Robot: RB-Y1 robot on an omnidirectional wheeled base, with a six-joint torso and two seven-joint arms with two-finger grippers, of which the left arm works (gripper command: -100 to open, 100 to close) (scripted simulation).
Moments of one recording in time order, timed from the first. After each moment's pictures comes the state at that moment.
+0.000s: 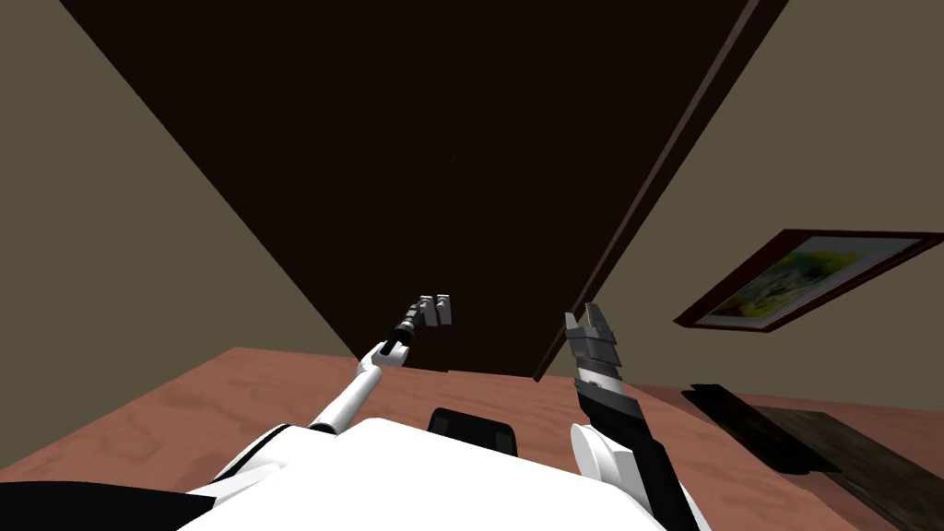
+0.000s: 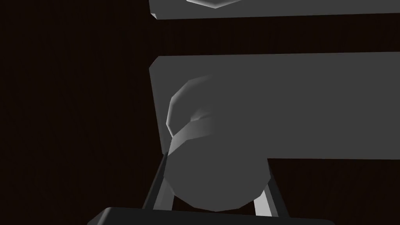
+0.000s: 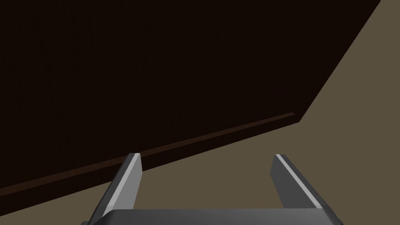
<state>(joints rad) -0.13 0.33 0.06 -1.01 0.10 -0.39 0.21</state>
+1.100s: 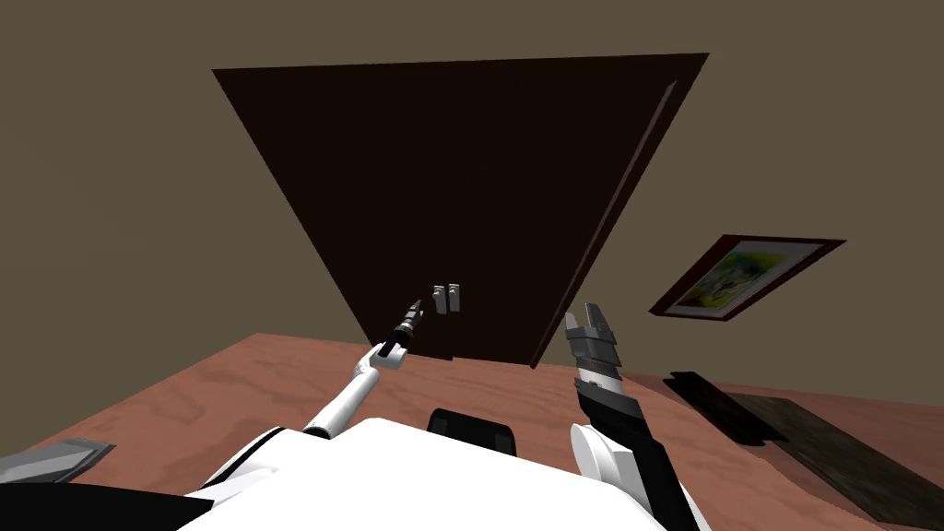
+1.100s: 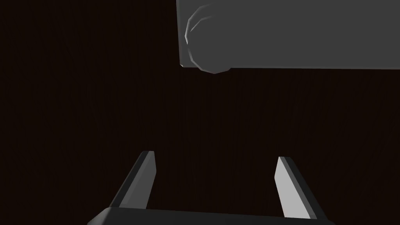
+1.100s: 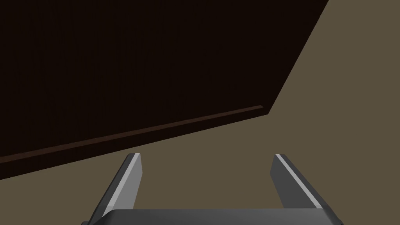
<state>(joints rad) -0.11 0.35 0.04 -1.02 0.10 -0.39 0.24</state>
